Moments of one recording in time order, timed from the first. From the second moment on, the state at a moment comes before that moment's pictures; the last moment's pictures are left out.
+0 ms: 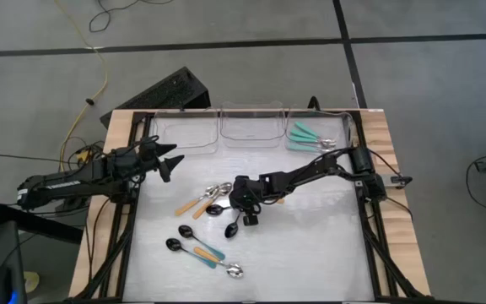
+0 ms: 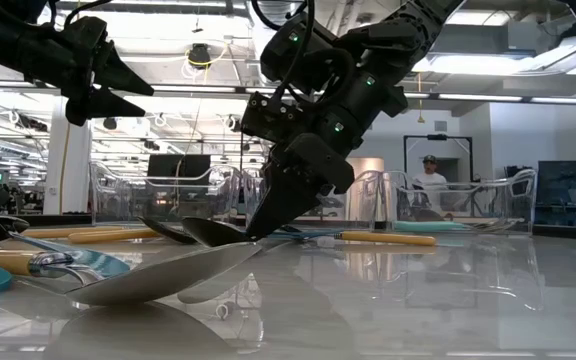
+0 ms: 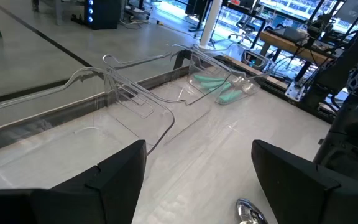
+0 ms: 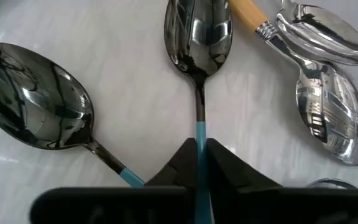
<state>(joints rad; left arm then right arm) 0.24 0.32 0.30 -0.25 -0.31 -0.38 0.07 2.08 1.27 -0.07 -0.05 -0.11</state>
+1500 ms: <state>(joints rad) 0.24 0.32 0.30 -0.23 -0.30 -0.34 -0.29 2.15 1.85 -0.09 0.18 -0.07</state>
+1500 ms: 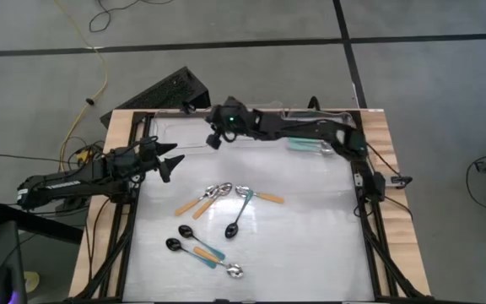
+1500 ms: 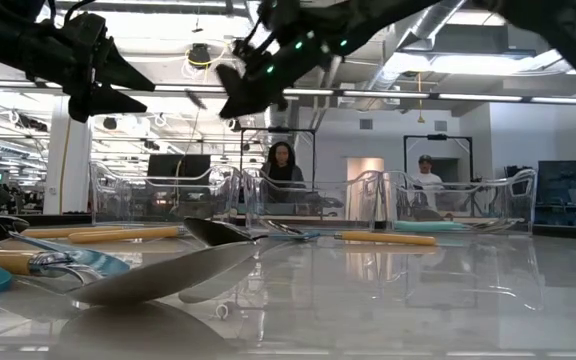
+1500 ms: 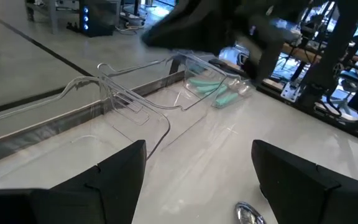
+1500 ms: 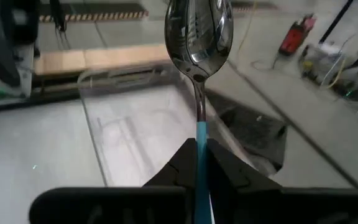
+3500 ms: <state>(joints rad) 0.24 0.32 0.30 -0.23 -0.30 -0.33 -0.33 2.57 2.27 -0.28 0.07 0.17</state>
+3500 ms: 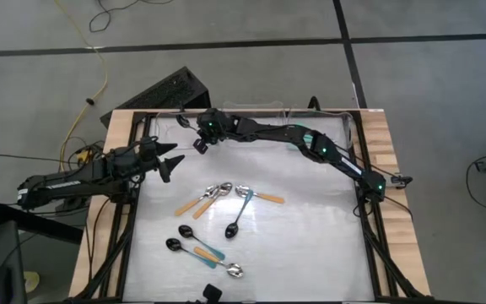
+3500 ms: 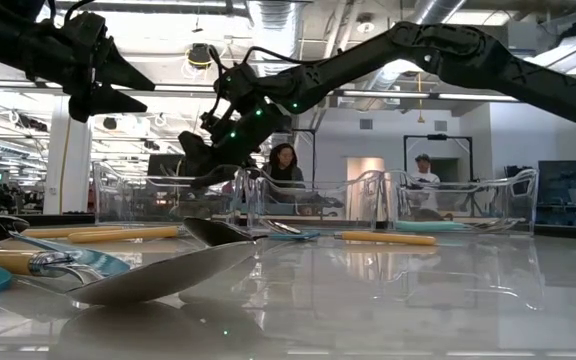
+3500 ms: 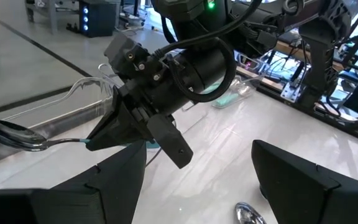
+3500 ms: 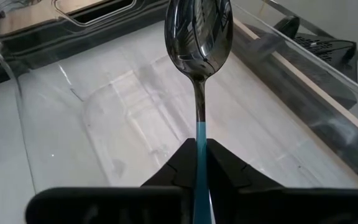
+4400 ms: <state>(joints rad) 0.24 0.32 0.30 -0.23 -0.30 -0.32 -0.33 2.57 2.27 -0.28 0.07 0.15</state>
